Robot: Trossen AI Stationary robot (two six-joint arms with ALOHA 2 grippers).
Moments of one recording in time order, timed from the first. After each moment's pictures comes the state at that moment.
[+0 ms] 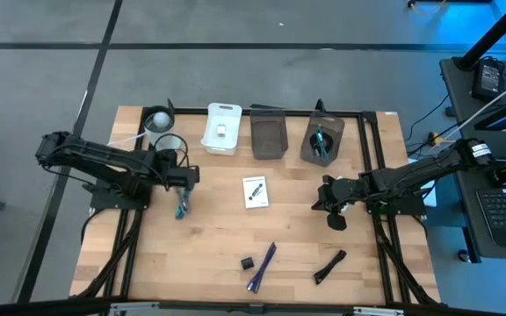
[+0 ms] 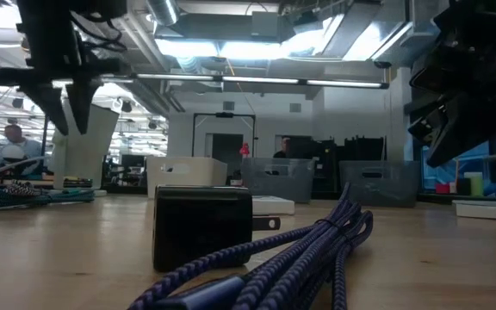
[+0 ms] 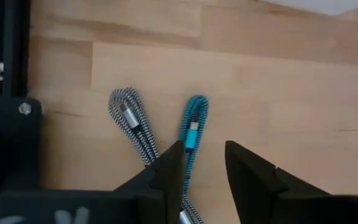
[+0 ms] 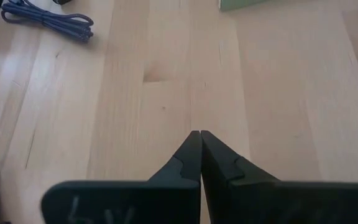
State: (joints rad) left arm -0.10 1.12 0.80 -1.12 -0.35 -1.76; right arm 0.21 0.97 0.34 -0.15 0.00 0.28
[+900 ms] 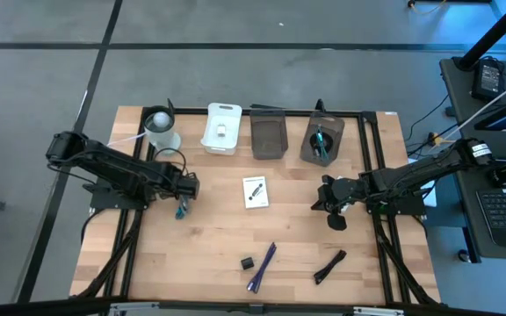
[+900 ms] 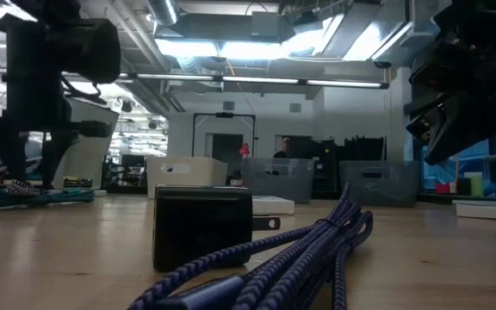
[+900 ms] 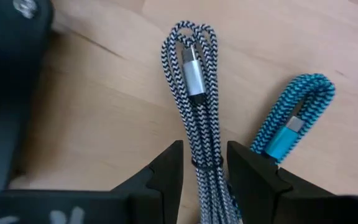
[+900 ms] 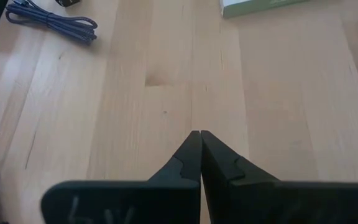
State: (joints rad) left arm -0.10 1.27 0.58 -0.92 -0.21 -2.06; right arm 0.21 0.97 0.34 -0.14 0.00 0.25
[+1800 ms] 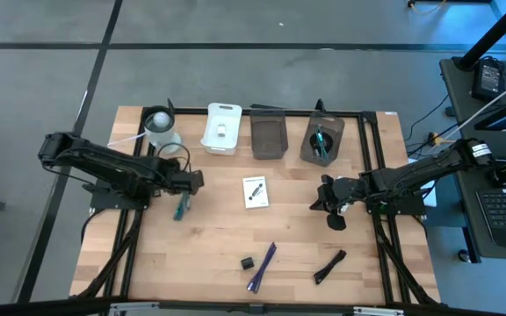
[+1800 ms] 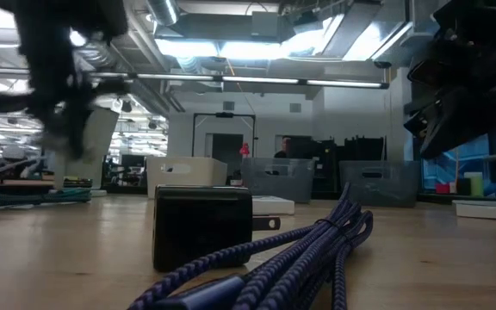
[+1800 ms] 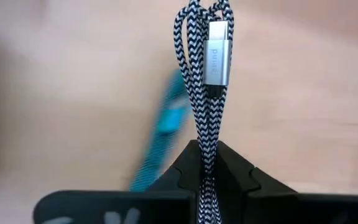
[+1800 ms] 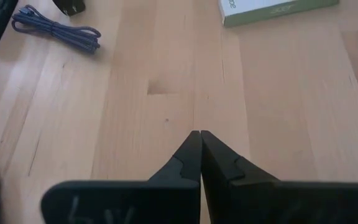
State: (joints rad) left arm -0.10 1.14 0.68 -0.89 -0.28 -1.88; right arm 0.21 0.97 0.34 -0.11 0.00 0.25
